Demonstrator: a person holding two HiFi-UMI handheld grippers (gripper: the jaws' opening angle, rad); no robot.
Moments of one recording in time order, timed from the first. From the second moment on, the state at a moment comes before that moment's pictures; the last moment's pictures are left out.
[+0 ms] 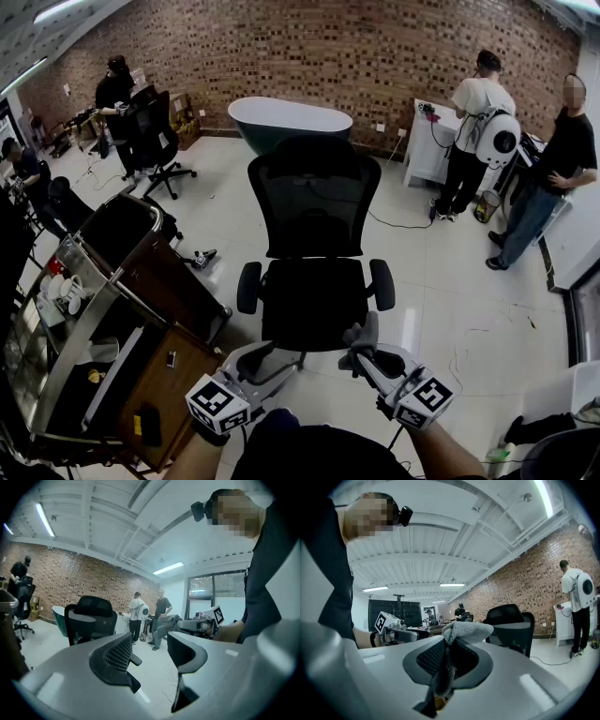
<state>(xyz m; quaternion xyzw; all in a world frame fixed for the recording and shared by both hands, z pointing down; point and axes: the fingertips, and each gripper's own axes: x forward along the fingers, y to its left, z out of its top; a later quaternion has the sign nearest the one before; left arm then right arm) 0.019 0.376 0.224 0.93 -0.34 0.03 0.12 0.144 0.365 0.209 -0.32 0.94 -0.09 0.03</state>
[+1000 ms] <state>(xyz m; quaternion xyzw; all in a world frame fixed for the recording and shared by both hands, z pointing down) -0.051 0.122 0.262 0.95 -0.25 0.04 0.15 0.051 0.115 0.229 -0.35 0.93 -0.10 -0.02</state>
